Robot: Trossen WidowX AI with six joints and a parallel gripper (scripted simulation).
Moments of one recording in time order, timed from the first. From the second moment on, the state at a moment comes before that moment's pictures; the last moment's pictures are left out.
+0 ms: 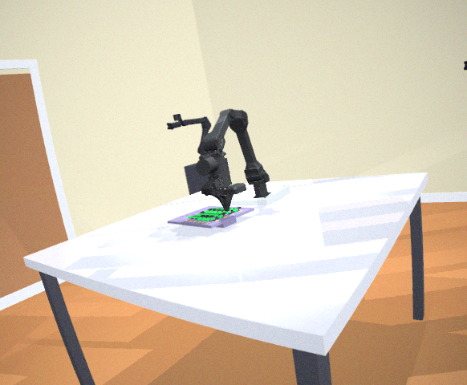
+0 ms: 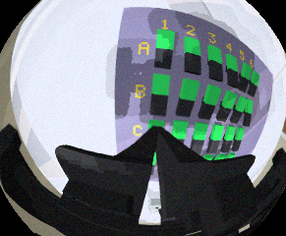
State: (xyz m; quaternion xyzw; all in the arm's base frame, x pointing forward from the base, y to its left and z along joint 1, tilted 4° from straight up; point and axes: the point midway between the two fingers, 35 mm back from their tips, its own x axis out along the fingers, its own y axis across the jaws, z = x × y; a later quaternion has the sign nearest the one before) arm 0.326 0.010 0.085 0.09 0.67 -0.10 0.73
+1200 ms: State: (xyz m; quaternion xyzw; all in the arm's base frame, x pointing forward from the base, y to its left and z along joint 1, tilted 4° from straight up) arm 0.325 0.010 0.083 0.09 0.68 -0.10 0.72
